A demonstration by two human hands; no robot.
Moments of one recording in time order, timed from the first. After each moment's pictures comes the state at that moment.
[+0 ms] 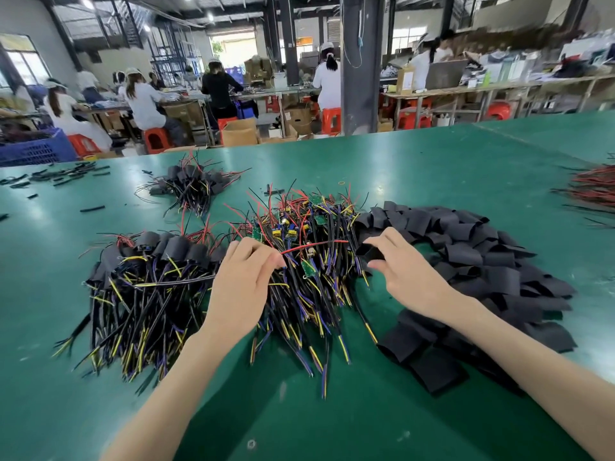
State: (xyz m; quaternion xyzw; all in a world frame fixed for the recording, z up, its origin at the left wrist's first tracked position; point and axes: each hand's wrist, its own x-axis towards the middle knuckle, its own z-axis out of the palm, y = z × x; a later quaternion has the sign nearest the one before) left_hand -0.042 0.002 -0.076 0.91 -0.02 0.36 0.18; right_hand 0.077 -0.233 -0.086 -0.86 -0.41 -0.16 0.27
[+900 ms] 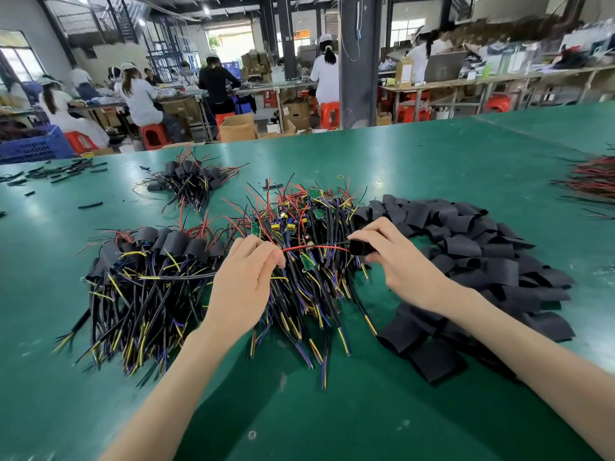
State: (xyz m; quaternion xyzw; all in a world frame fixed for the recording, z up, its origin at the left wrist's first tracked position) left_hand -0.047 -0.004 -0.075 0.92 -0.02 0.34 0.20; right_hand 0.071 -0.231 -0.081 -0.81 -0.47 -0.14 0.31
